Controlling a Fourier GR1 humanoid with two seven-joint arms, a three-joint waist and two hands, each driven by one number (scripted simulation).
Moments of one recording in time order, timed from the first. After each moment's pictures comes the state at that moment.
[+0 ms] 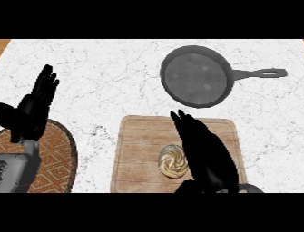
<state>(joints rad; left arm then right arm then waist) -0.23 0.30 -0.02 -1.44 0.13 0.17 0.05 -0.33 -0.21 0.67 -1.91 0.57 0.24 1.07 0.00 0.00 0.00</state>
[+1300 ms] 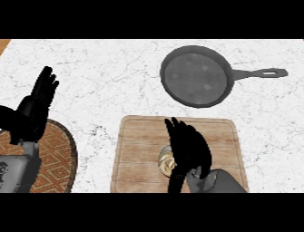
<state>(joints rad) -0.22 0.26 0.02 -1.44 0.09 0.13 0.04 -0.31 -0.05 0.62 -1.61 0.68 0.38 0.99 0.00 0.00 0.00</state>
